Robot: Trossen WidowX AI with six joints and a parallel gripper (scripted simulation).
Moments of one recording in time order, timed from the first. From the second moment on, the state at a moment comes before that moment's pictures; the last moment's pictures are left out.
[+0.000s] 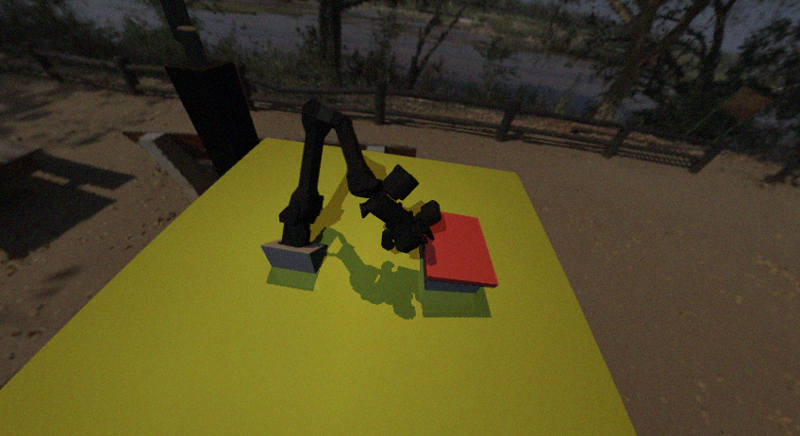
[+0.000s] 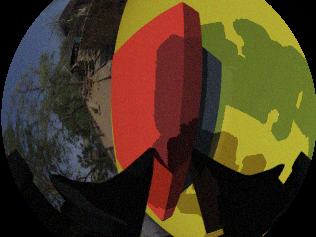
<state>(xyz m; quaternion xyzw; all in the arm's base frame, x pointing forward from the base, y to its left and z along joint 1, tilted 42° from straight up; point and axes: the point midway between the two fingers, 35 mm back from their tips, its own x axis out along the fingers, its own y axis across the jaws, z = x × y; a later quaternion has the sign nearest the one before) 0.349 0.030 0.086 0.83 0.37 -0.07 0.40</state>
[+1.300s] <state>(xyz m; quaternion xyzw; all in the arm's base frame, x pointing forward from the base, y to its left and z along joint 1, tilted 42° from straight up) 0.352 0.031 0.086 0.83 0.38 -0.07 0.40</state>
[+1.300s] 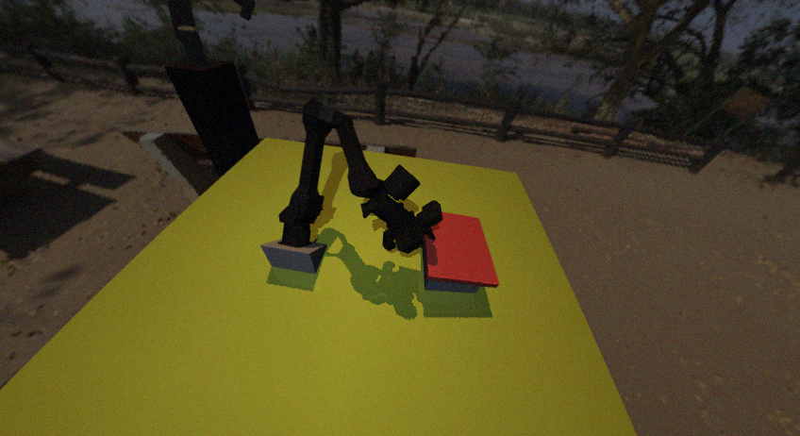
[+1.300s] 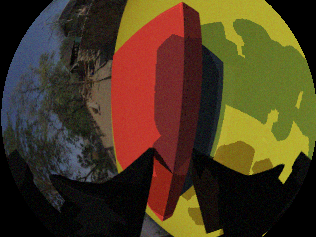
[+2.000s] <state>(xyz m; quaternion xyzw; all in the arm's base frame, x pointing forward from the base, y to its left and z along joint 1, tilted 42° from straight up) 0.355 0.020 0.098 0.83 0.37 -0.08 0.40</state>
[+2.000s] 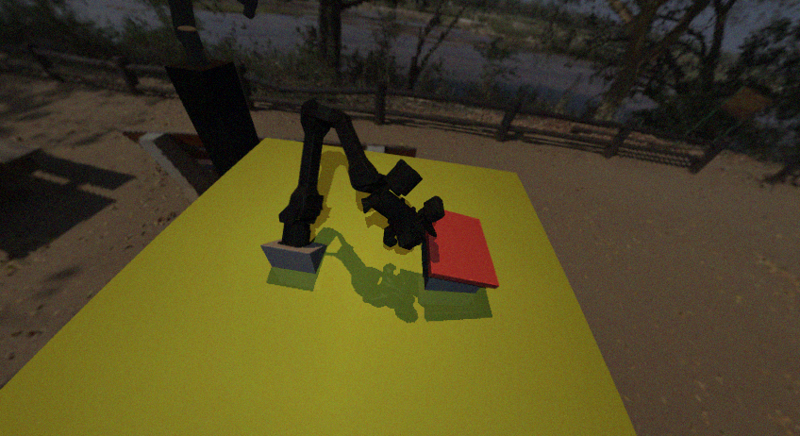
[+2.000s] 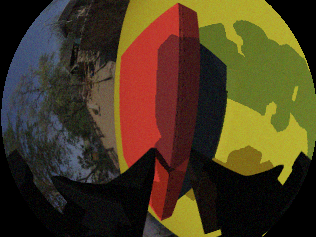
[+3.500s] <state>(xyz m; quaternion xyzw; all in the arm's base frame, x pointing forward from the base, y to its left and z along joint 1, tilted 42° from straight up) 0.388 -0.013 0.146 0.83 0.37 -0.07 0.40</state>
